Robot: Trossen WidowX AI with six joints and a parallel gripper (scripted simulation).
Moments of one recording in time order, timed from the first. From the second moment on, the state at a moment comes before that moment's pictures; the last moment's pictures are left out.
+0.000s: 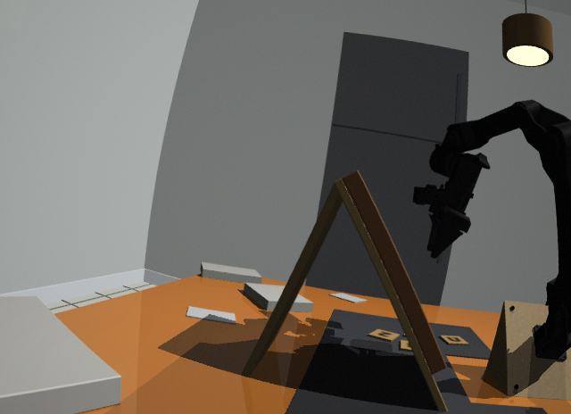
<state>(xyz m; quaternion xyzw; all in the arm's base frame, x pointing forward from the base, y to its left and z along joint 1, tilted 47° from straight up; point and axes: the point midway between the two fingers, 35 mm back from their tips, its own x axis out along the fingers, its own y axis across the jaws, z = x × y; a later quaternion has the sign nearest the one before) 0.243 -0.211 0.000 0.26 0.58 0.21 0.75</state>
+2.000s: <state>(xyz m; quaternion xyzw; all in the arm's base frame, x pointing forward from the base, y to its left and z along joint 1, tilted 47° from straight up) 0.228 -0.143 -0.183 -0.16 0.37 0.61 0.68</state>
